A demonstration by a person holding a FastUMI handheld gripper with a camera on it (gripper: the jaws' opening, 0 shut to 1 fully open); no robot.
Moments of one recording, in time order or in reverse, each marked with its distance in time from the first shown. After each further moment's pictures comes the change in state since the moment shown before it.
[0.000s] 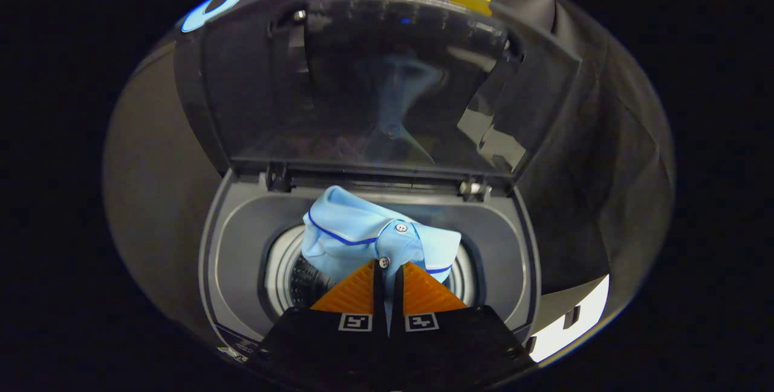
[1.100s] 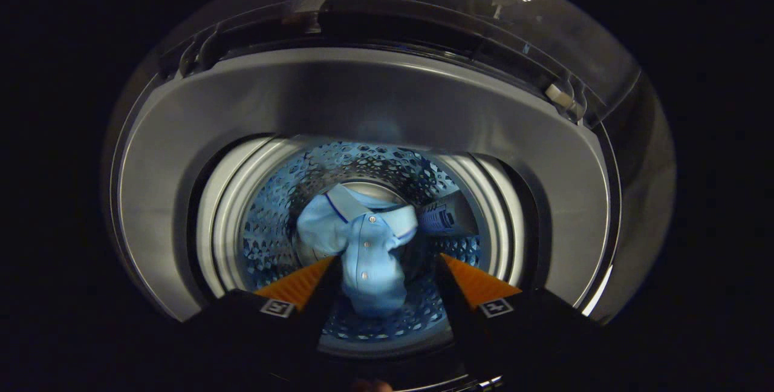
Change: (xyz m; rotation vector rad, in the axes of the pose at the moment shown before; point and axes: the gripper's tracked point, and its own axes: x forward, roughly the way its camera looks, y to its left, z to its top) arm 0.068 0.008 -0.086 -0.060 0.322 0.019
